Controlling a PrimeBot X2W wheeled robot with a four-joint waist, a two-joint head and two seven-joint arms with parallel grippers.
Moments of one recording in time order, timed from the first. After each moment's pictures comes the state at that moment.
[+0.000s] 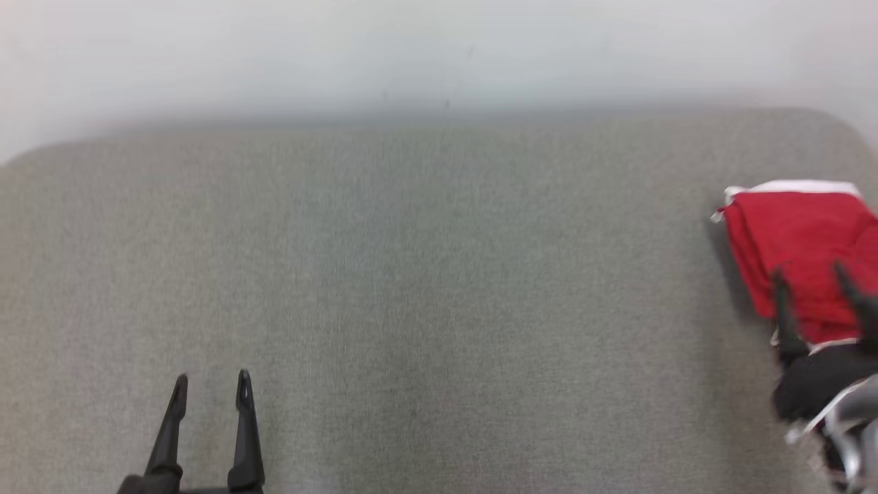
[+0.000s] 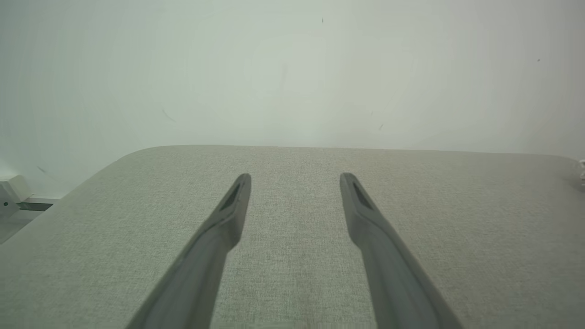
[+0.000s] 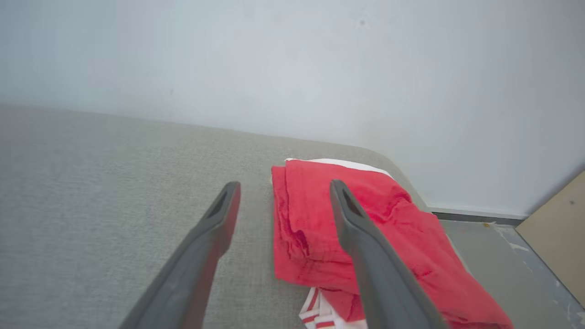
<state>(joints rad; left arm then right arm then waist) 0.03 0.05 -0.01 0.02 -0.12 -0.04 -0.26 -0.22 -0.38 -0.18 0.22 0.11 0.13 0.05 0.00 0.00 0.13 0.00</state>
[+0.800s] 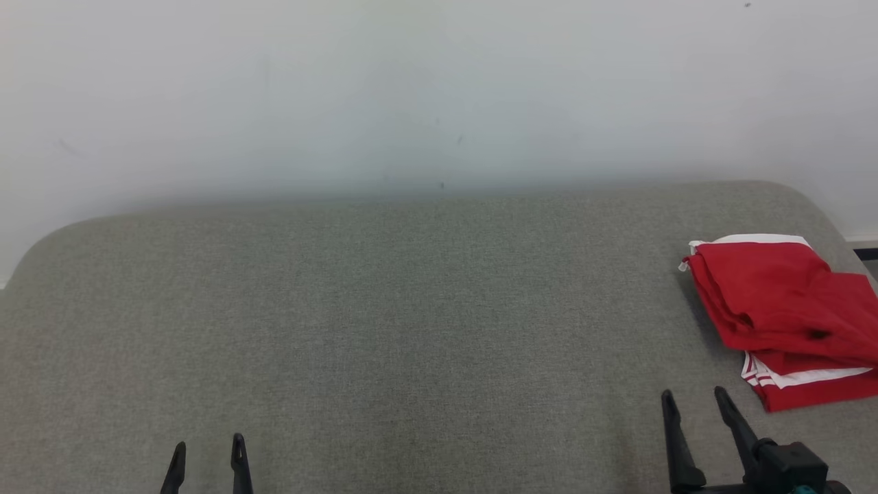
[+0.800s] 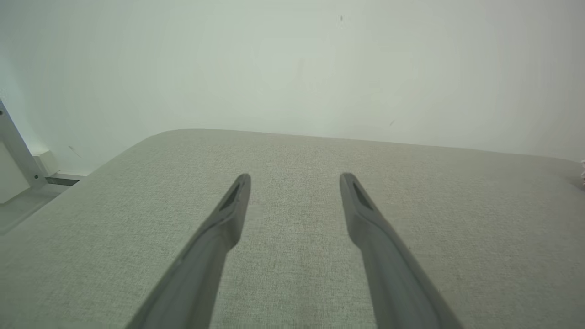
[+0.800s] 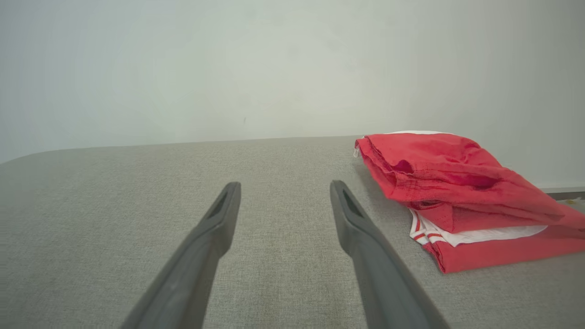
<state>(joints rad) 0.12 0.05 0.01 0.12 -0.16 -0.01 -0.26 0.09 -0.08 -0.10 0.10 0.08 0.13 -0.14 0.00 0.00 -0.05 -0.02</state>
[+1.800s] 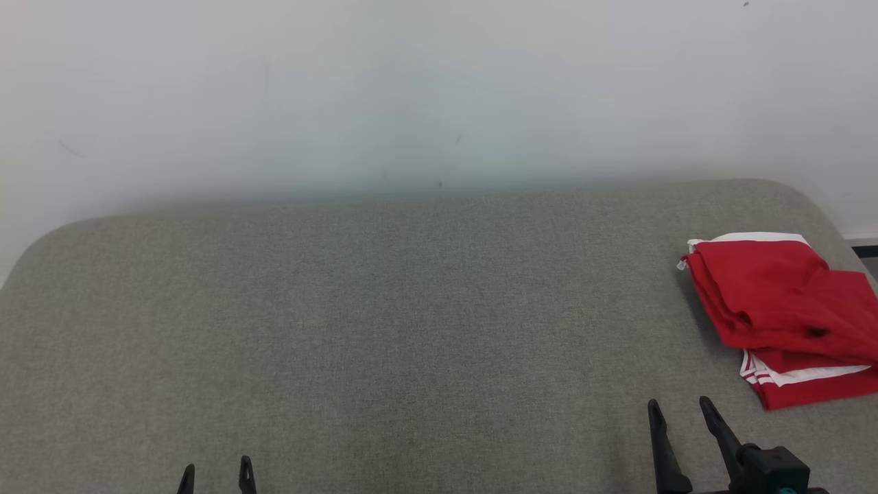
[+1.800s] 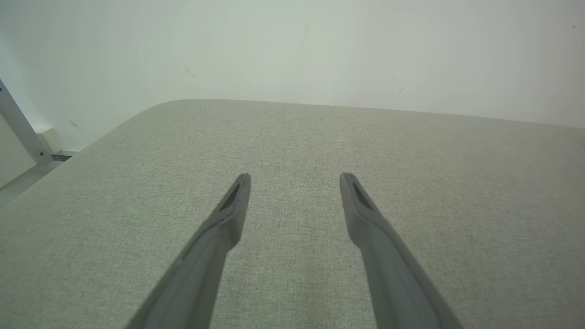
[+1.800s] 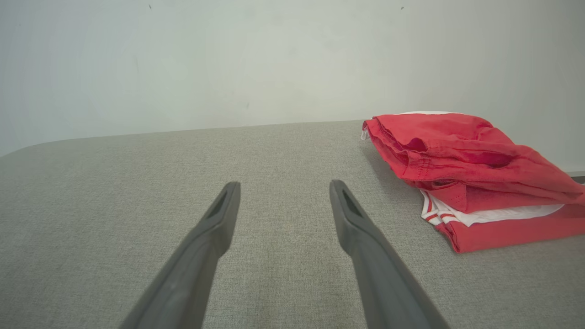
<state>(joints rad) 0.12 0.05 0.00 0.22 -0.15 0.01 -0.26 0.09 -0.05 -0.08 0.15 0.06 0.13 -0.14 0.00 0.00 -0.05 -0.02</state>
